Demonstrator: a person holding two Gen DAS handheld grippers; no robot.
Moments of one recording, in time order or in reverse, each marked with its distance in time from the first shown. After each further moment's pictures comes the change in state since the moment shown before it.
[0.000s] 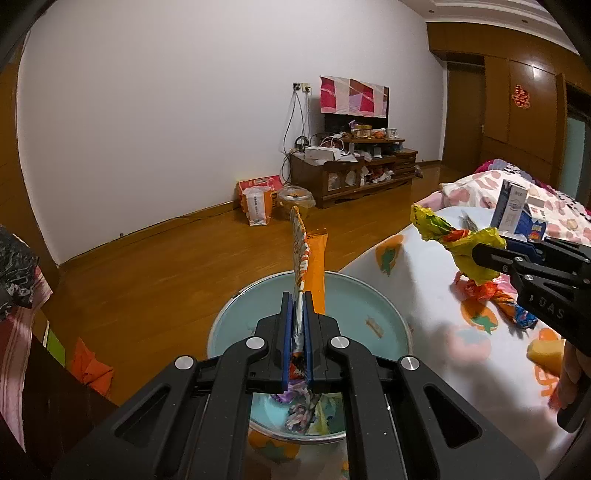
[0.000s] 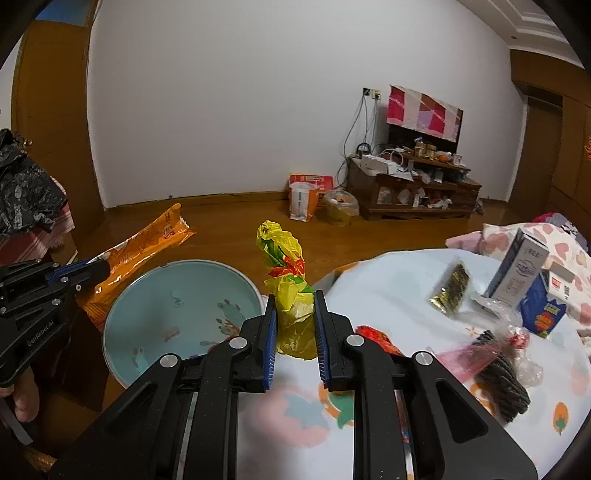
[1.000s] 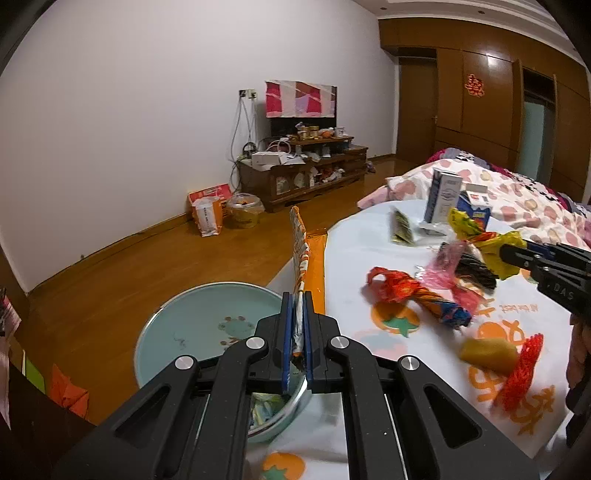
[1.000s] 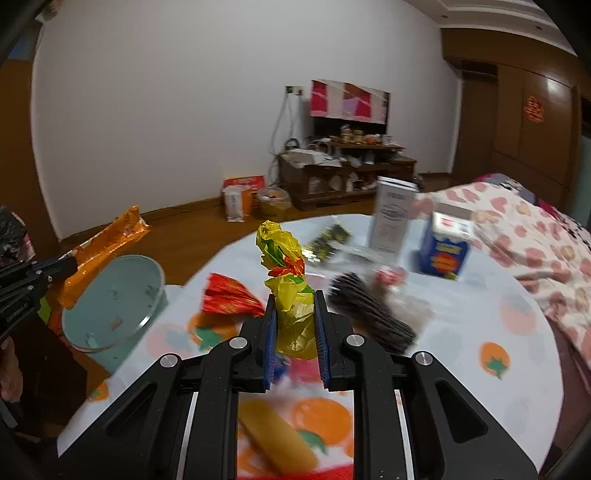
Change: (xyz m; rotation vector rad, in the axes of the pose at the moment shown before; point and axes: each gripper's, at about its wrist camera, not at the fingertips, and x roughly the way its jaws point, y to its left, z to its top) left arm -0.018 -0.076 0.007 0.089 -0.015 -0.157; right arm -0.084 -0.105 -0.051 0.157 -0.008 -0.180
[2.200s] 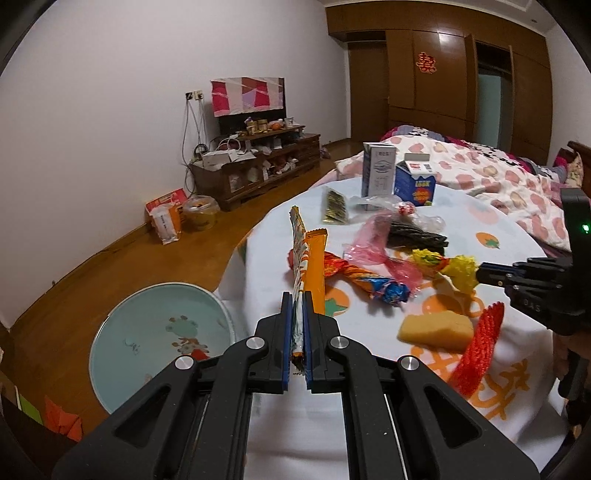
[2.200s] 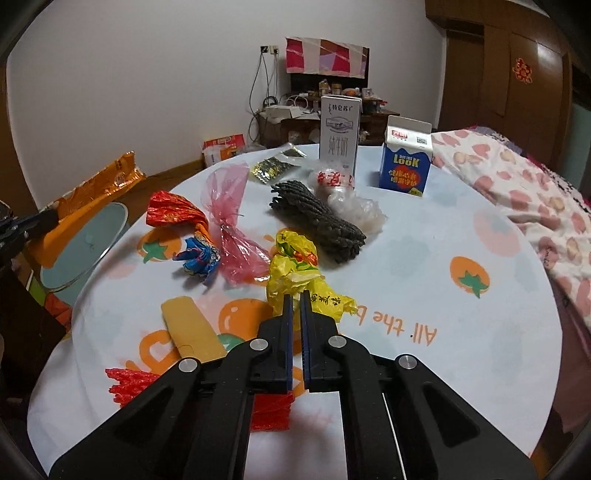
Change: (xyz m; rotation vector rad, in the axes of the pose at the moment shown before) left arm -0.001 -0.068 -0.010 0.131 0.032 -0.140; right arm -0.010 -0.062 -0.071 0.072 0.173 -0.058
